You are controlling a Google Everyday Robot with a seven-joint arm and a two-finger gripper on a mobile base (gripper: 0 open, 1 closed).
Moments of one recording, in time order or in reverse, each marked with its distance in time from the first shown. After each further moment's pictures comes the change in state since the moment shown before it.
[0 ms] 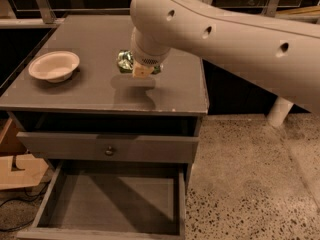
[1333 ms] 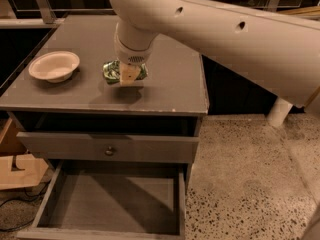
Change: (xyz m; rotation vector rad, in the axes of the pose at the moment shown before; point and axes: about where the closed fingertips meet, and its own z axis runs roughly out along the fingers) arm -0.037 0.018 0.029 -0.199 -0.042 -0.152
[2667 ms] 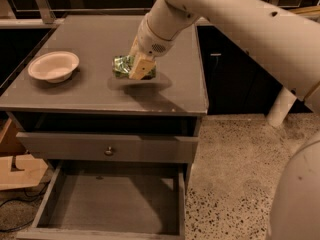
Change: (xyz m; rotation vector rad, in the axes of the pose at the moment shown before) arm 0.032 -0.009 -0.004 -0.130 -0.220 0.148
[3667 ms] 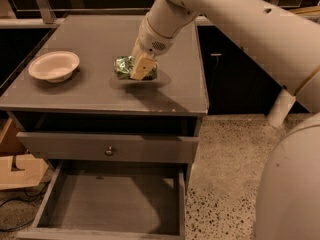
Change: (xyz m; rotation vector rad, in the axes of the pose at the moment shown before) arm 0.004 -0.002 0.003 -0.042 0.019 0.046
